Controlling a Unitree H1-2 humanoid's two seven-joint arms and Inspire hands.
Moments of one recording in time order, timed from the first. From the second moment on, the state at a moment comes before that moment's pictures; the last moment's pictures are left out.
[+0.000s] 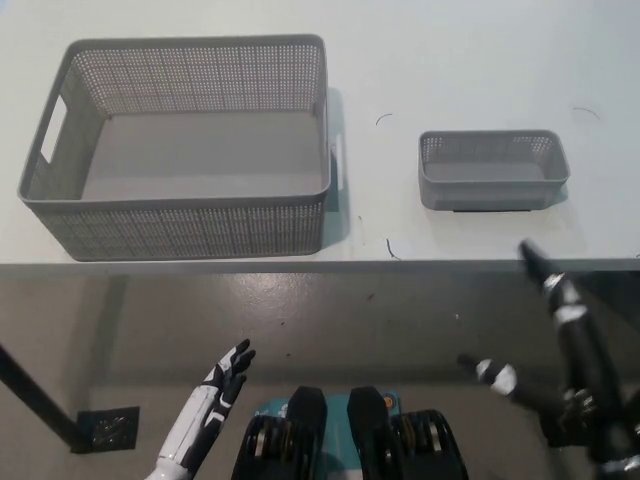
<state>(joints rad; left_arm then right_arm) -0.03 0.15 -0.15 0.27 0.11 -0.36 -0.06 -0.06 -0.19 0.05 -0.21 -0.19 -0.26 0.04</state>
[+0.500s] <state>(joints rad) -0.06 0.15 -0.15 0.27 0.11 -0.35 -0.06 -0.55 -0.61 0.04 -0.29 -0.25 0.05 0.24</state>
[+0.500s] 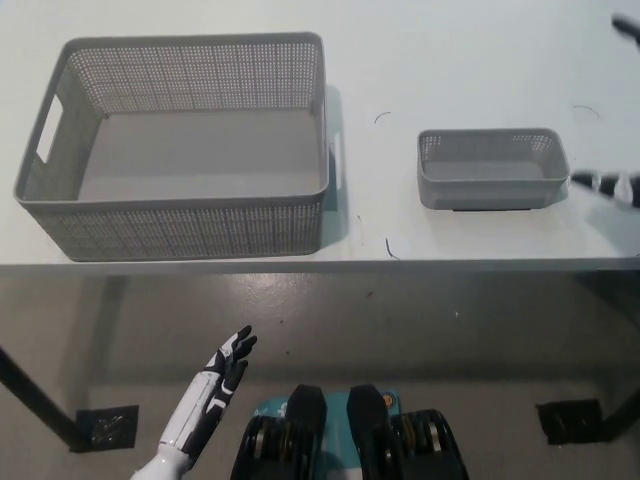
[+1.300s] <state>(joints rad) -0.08 0.16 -0.15 0.28 0.11 -0.35 -0.06 -1.31 -0.52 0.61 0.75 -0.46 0.16 0.60</state>
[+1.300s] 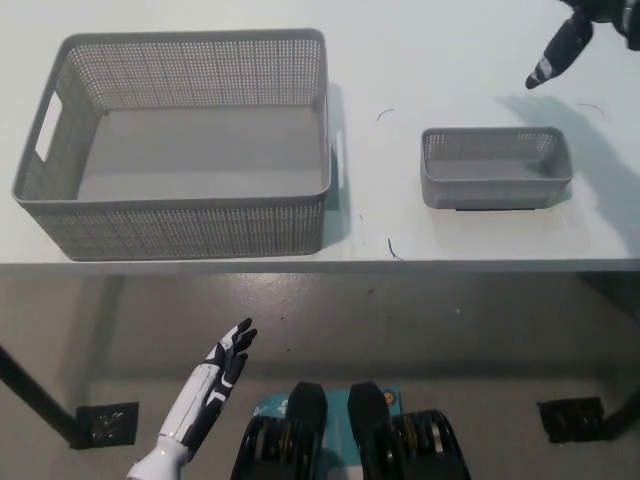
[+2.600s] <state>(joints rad) -0.11 0.19 -0.15 0.27 0.11 -0.36 -0.10 -1.44 -0.24 0.71 1.43 -0.54 0.08 0.66</state>
